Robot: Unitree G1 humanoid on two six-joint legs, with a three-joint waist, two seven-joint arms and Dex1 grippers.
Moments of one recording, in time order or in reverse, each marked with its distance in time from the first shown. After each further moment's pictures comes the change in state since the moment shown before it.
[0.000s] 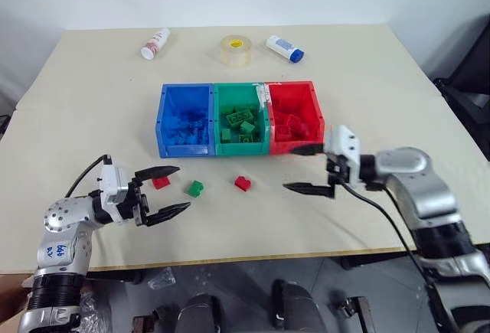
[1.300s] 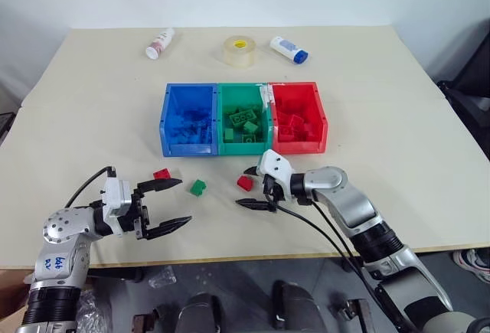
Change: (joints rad) left arm 0.110 0.000 -0.005 -0.104 0.009 0.004 0.019; right arm -0.159 0.368 0.333 0.189 -0.224 0.038 -0.282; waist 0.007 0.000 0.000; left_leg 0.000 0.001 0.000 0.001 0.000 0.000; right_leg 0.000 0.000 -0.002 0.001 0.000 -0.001
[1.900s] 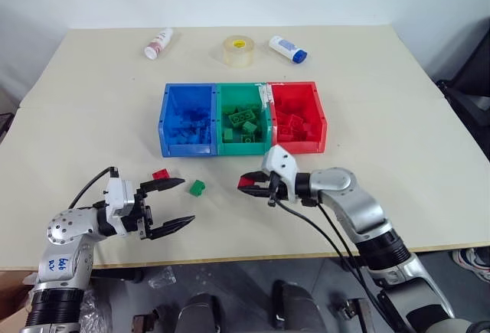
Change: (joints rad) left arm -0.005 -0.024 -0.013 -0.019 0.000 0.006 0.012; right arm 0.060 -0.038 -0.117 -0.222 0.086 0.099 -0.008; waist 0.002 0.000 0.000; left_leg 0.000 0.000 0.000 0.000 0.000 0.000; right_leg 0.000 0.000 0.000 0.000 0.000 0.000
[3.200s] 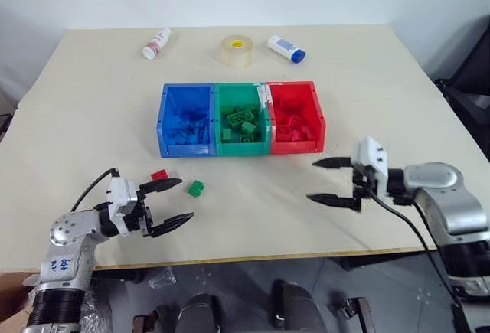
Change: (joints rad) left arm 0.046 0.011 0.025 0.004 0.020 0.024 0.099; right arm 0.172 -0.401 -0.254 0.090 0.160 -0.185 0.388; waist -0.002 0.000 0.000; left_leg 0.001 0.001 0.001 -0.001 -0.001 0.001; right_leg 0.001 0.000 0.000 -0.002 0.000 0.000
